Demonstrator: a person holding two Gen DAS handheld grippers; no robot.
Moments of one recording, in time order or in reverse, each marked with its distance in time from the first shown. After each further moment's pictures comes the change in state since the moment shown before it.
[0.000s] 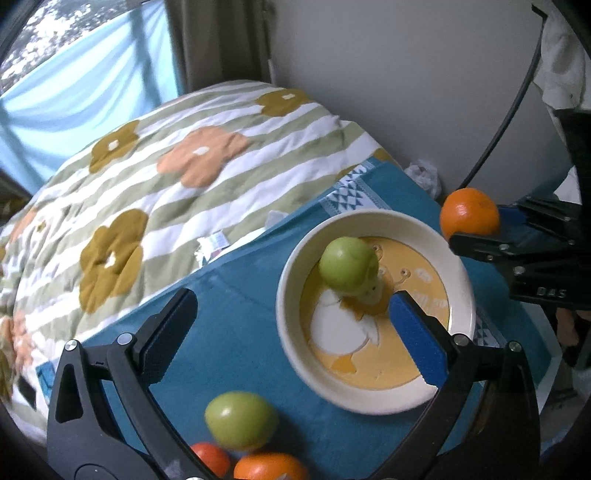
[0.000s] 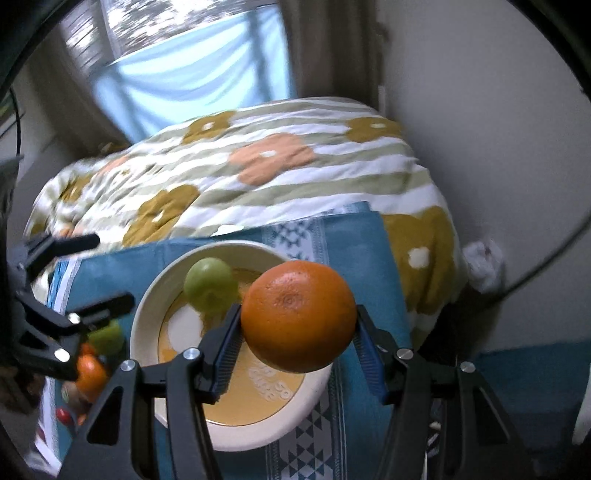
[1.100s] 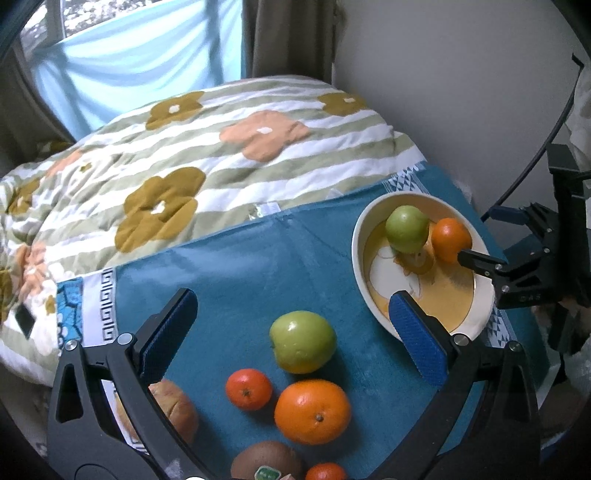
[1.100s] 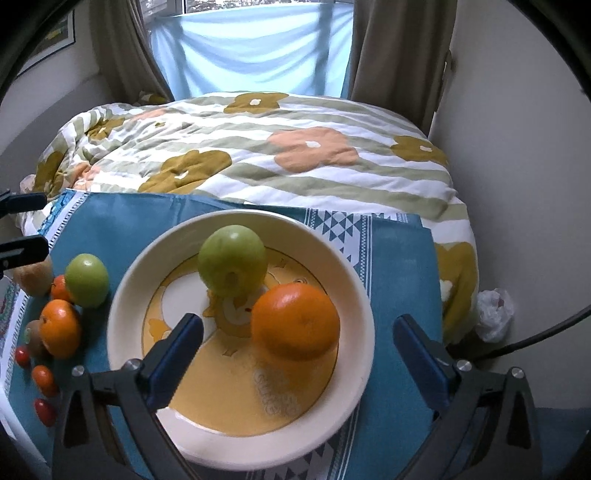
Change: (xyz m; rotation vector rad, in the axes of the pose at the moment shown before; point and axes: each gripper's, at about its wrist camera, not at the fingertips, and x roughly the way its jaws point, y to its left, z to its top) left arm -0.054 0.042 -0.055 -0.202 -0.021 0.113; right arm 0.024 0.027 -0.012 -0.215 -0.002 -0.012
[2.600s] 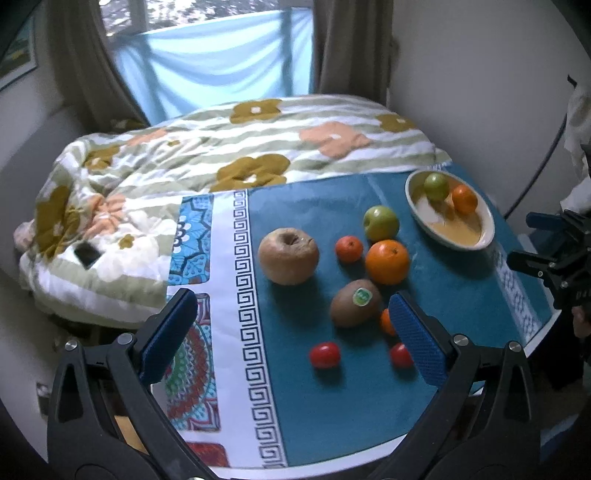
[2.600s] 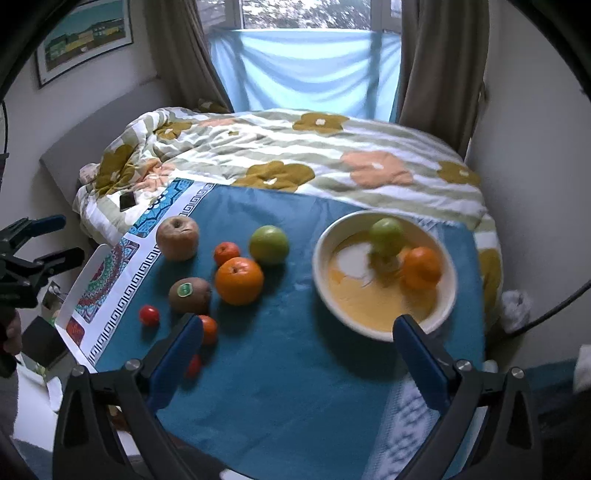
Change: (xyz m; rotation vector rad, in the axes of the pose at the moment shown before) left arm -0.159 0.072 -0.137 -0.115 -0.061 0.156; right arm -0.125 0.145 -0.056 -0.039 -0.042 0.139
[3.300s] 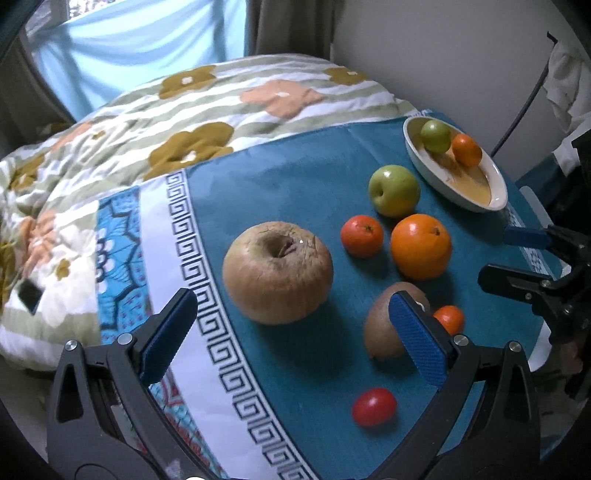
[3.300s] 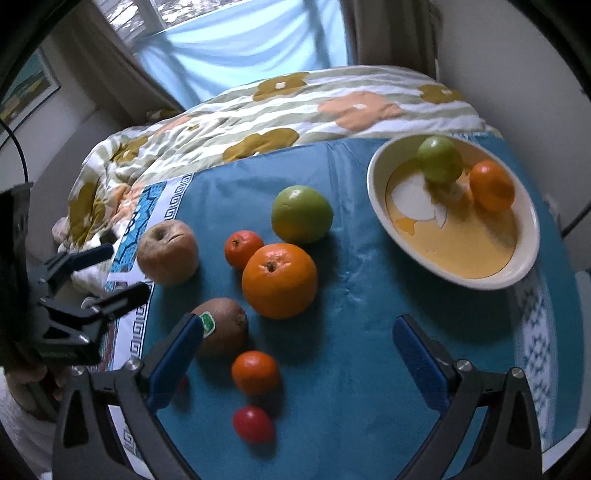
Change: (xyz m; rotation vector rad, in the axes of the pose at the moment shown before) left arm 0.127 0.017 0.019 0.166 0.131 -0.215; right arm 0.094 0.036 0.002 0.344 0.090 0.008
